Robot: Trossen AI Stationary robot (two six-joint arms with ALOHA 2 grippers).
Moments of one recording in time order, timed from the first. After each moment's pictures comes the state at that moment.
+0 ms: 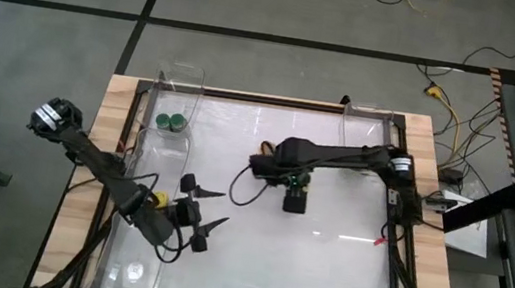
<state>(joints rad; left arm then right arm) -0.63 1.39 0.79 0.18 -1.00 -0.16 0.00 2.07 1.88 -1.57 0.05 0.04</state>
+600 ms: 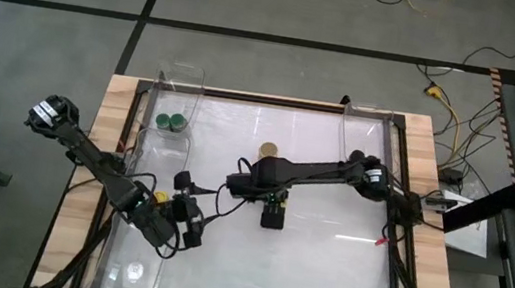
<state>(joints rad) -0.64 1.34 0.78 -0.10 -0.96 -0.36 0.10 2.29 2.15 -1.57 0.02 0.11</state>
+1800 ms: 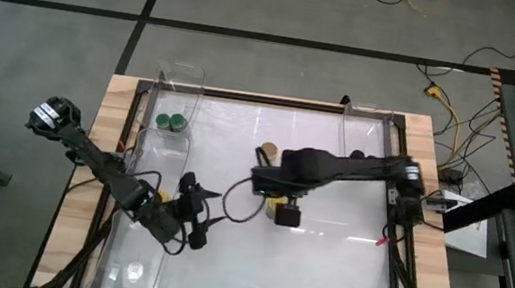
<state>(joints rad) -0.60 1.37 0.78 -0.03 -0.87 -0.51 0.14 2.02 2.09 -1.54 0.11 0.13</state>
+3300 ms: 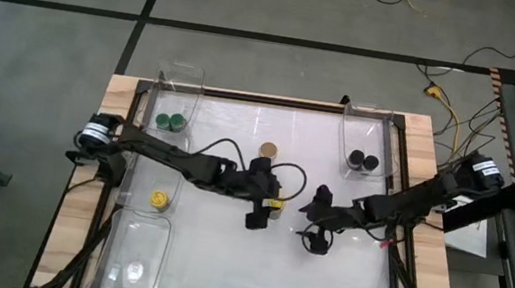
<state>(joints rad) -0.13 1.82 1.34 -0.19 -0.21 -0.06 0.33 1.40 0.45 0.18 0.21 0.33</state>
